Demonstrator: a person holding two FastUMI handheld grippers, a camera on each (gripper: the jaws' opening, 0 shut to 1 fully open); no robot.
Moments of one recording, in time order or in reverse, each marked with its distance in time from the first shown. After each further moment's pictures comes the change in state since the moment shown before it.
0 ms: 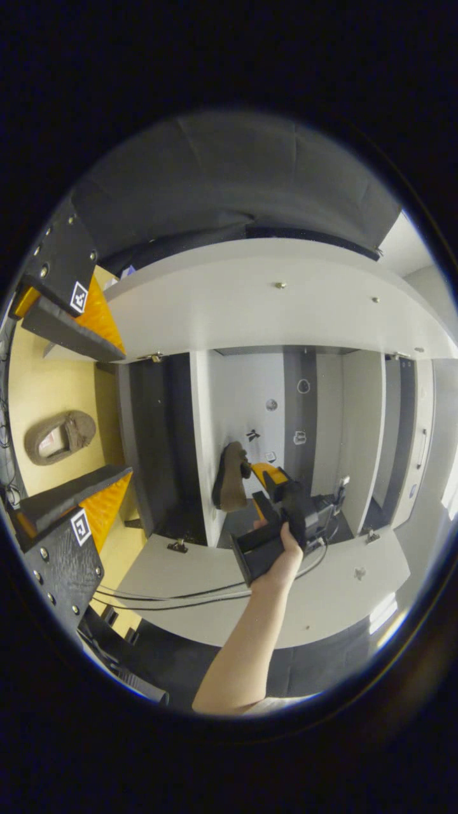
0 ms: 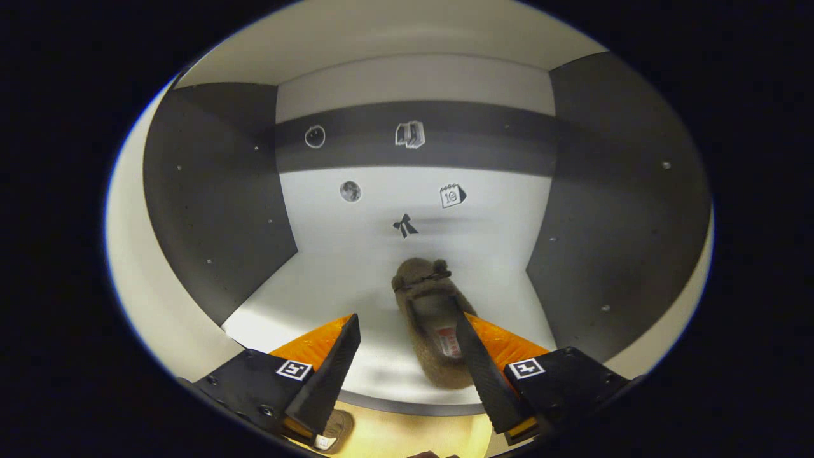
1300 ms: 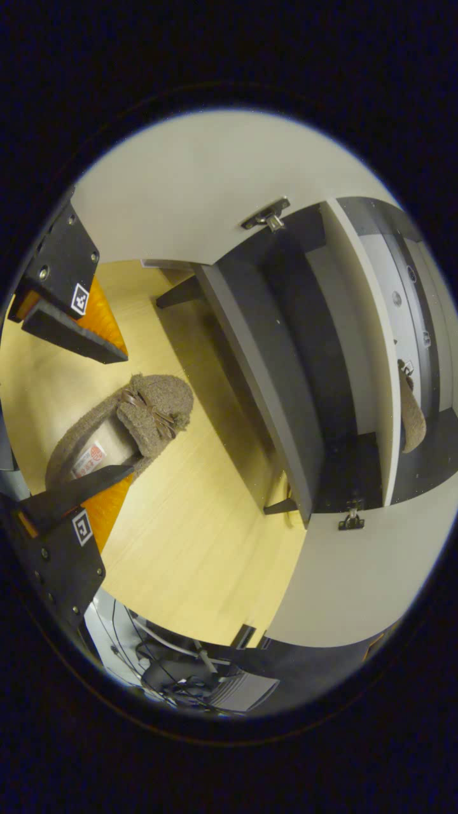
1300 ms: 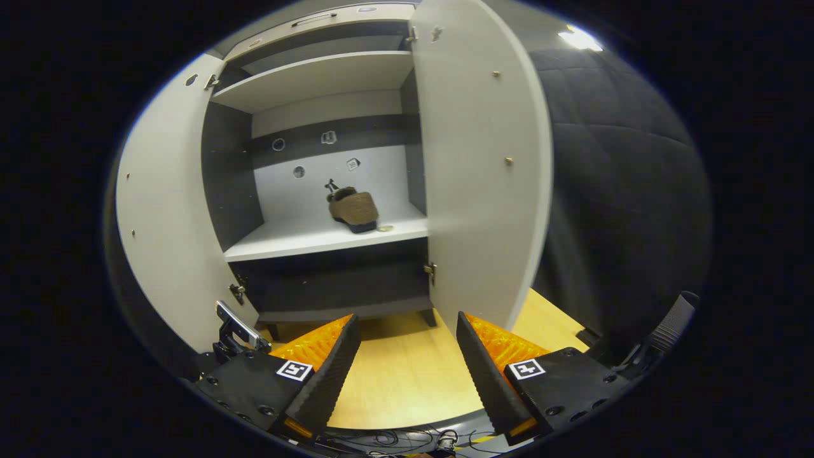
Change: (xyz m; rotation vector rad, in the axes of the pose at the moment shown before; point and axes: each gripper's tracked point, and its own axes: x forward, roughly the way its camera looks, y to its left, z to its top) left arm 0.057 -0.011 -0.169 0.318 0.469 -0.250; right arm -0.257 -0.048 -0.243 0.231 -0.062 -0.380
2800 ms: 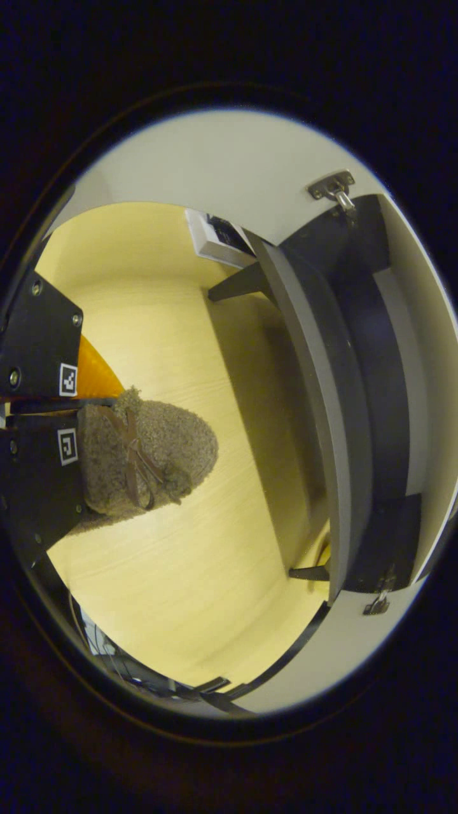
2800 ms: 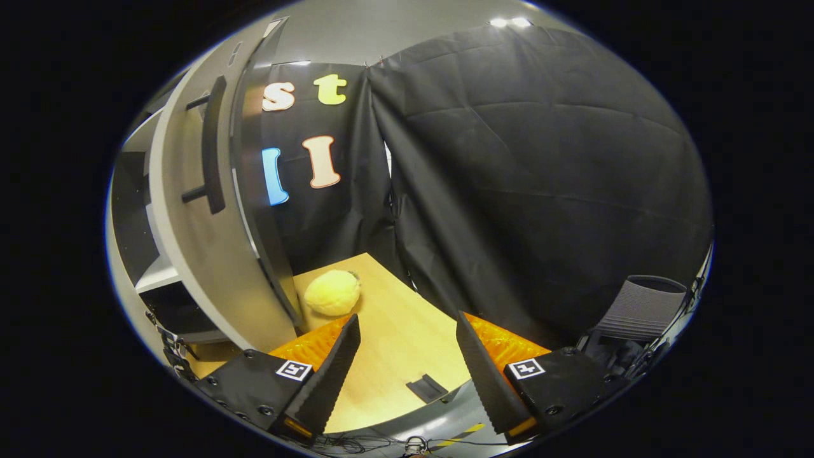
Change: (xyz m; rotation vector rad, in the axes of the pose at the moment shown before) left arm 0.037 0.018 -0.030 -0.260 0.256 0.148; right arm 0.038 -0.245 0.033 0.125 -0.034 -0.271
